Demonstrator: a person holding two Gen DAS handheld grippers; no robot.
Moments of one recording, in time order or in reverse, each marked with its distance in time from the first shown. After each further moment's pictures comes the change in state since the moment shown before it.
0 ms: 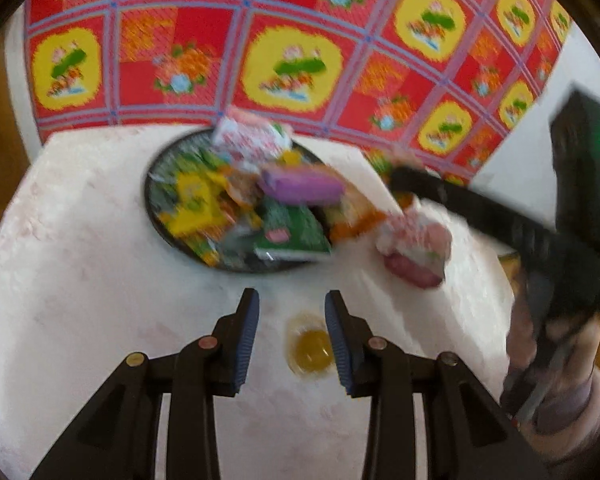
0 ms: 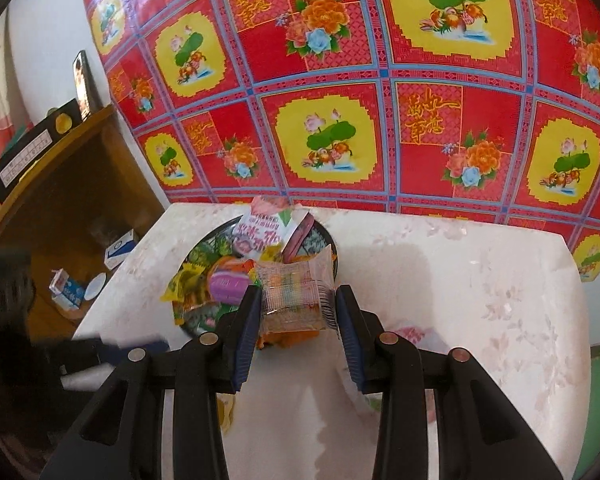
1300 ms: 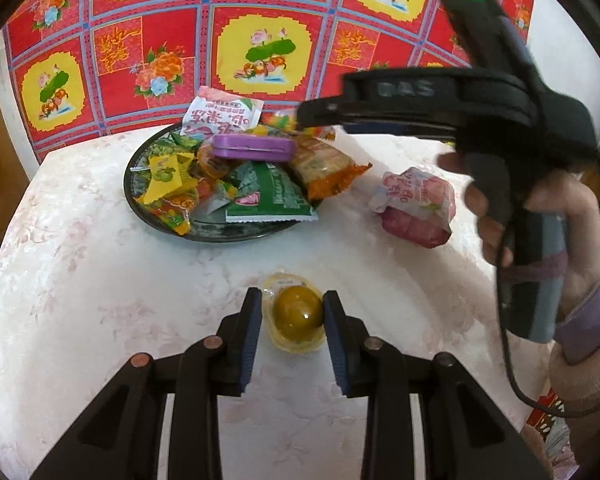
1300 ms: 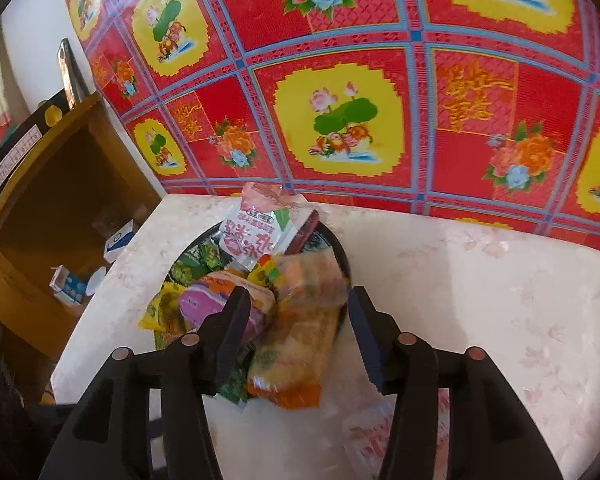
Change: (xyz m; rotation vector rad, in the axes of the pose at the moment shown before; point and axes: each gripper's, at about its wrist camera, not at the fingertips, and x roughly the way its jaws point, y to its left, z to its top) left arm 0.022 -0.034 -0.032 0.116 -0.024 0.088; right arm 0.052 -0.006 0.021 -0.006 0.090 0.049
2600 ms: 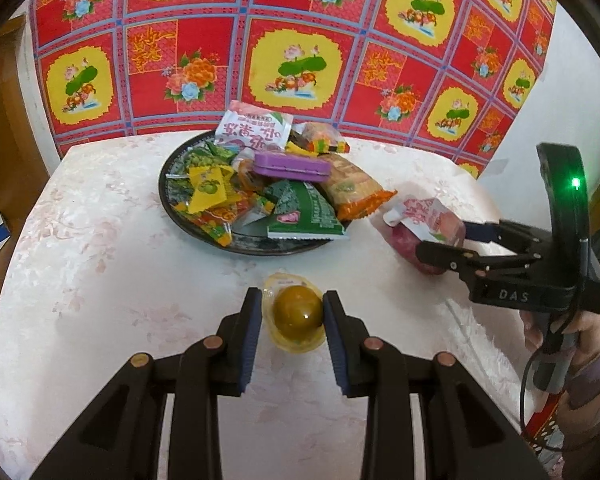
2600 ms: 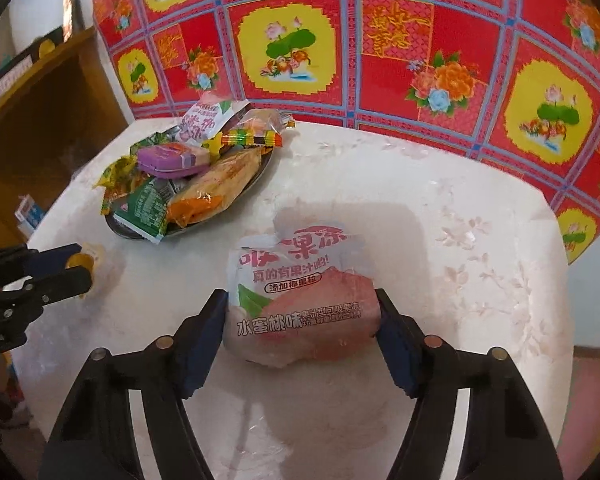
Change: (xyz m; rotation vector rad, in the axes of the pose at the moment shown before) left arm -0.007 0.015 0.001 -0.069 -0.037 0.025; right arm -0.033 -0.036 -0.078 -0.091 0.100 -0.147
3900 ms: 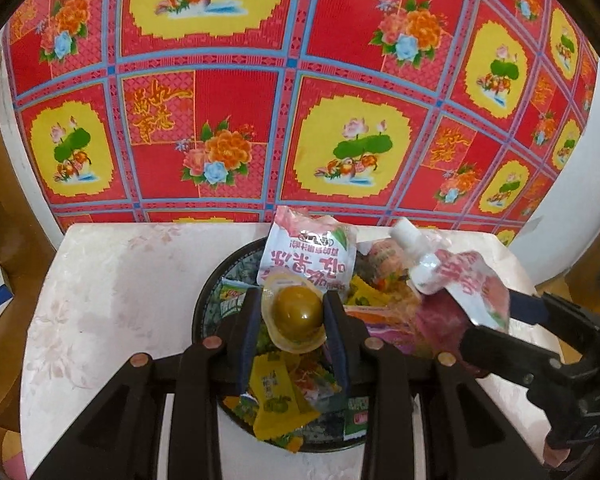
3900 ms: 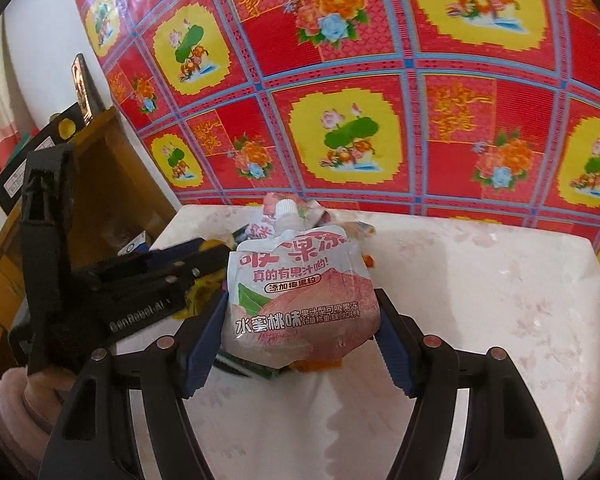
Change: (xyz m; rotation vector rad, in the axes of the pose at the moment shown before) left arm 0.046 0.042 0.104 -0.028 -0.086 0.046; right arm -0.006 0.043 0.075 0.117 -0.151 0.163
